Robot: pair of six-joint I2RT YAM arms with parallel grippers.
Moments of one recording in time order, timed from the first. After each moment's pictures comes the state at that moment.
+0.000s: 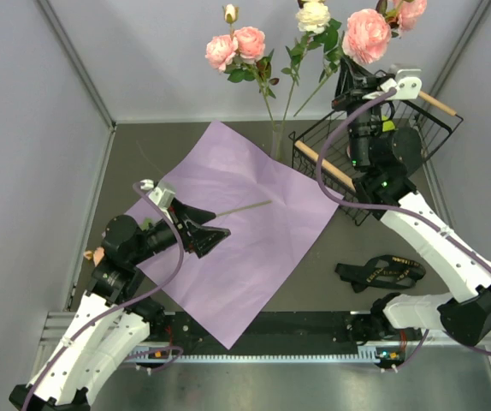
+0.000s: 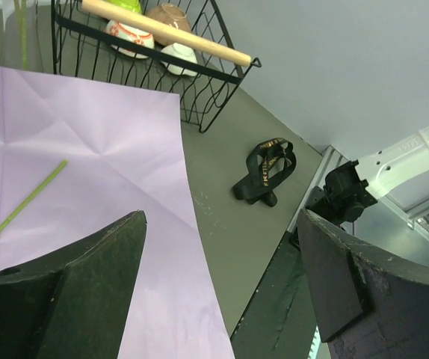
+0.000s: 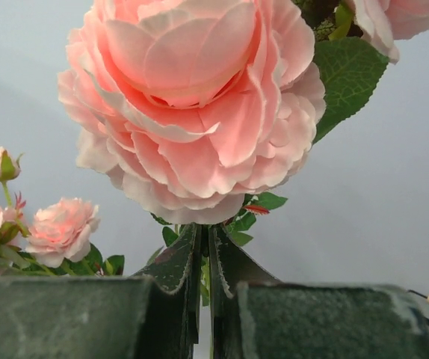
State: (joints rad) left arm -0.42 0.53 0.63 -0.07 0.61 -0.48; right arm 0.61 1.25 1.32 0.61 0.42 -0.11
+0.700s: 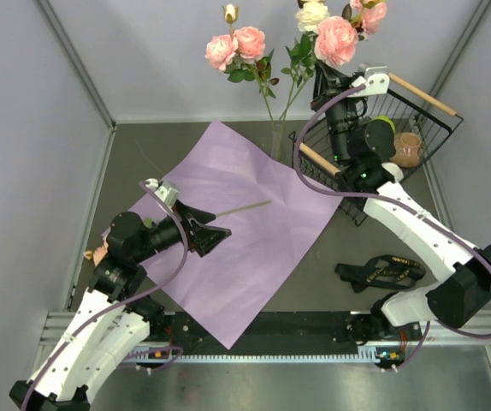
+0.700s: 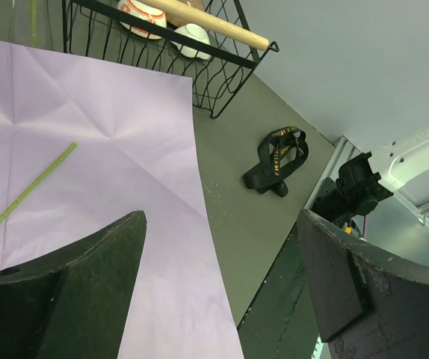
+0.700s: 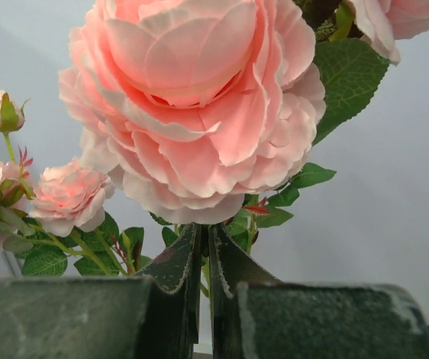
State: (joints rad) left arm -0.42 0.56 0.63 -0.12 0.58 -0.44; right arm 0.61 1.37 1.33 0.67 0.35 -0.06
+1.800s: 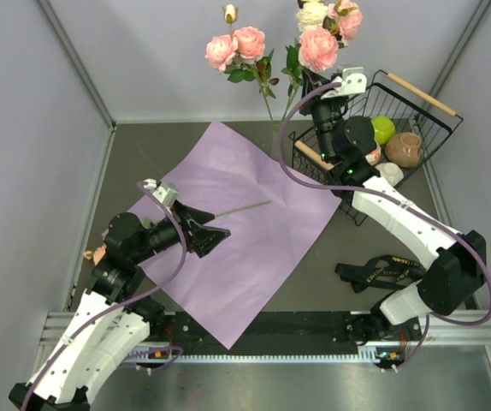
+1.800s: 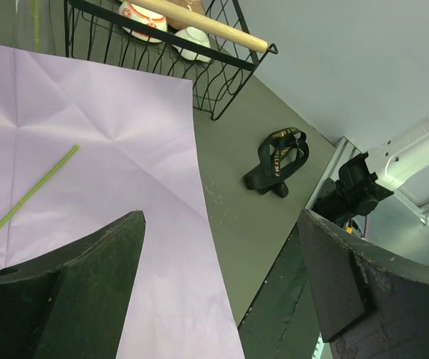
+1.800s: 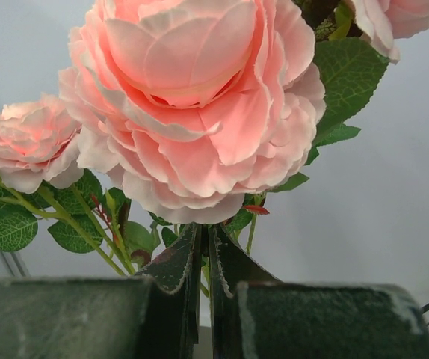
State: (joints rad) left arm -0.42 0.55 0.64 -0.14 0.58 -0.43; right arm 0.61 1.46 1.33 0.67 0.35 -0.06
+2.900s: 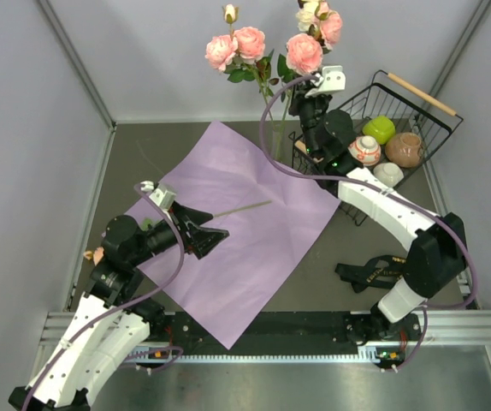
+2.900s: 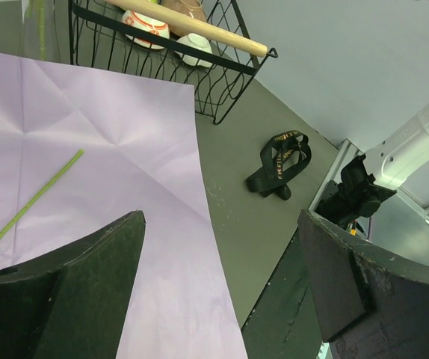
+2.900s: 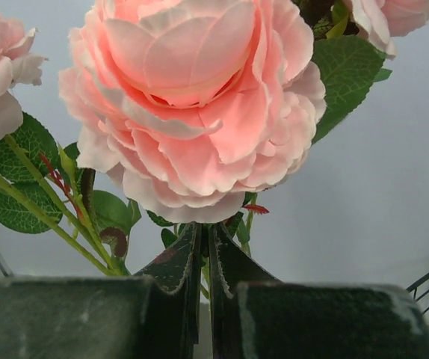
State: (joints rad) left arm -0.42 0.53 0.64 -0.15 0.57 -0.42; right arm 0.61 1.59 1.38 0.64 0.40 -0.06
